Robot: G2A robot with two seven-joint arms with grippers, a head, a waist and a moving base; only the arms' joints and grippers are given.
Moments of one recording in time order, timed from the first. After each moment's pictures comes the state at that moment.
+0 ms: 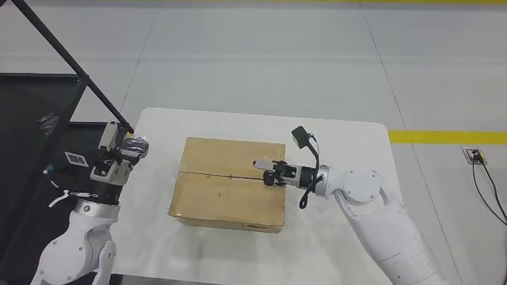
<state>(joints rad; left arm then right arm) 1.35 -1.15 -1.67 -1.92 -0.35 -0.14 -0.16 -0.76 -1.30 1.11 -1.28 0.12 -0.10 0.93</state>
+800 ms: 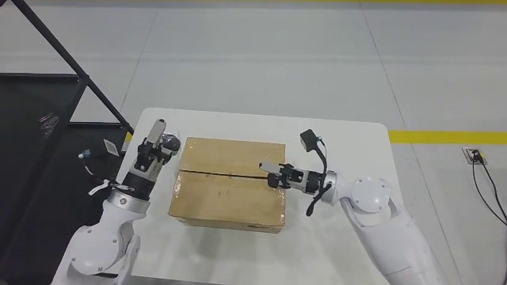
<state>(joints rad) 1.27 -1.16 -1.51 -1.93 -0.15 -0.06 -0.17 -0.85 -1.28 1.17 -1.40 0.12 -0.11 0.90</state>
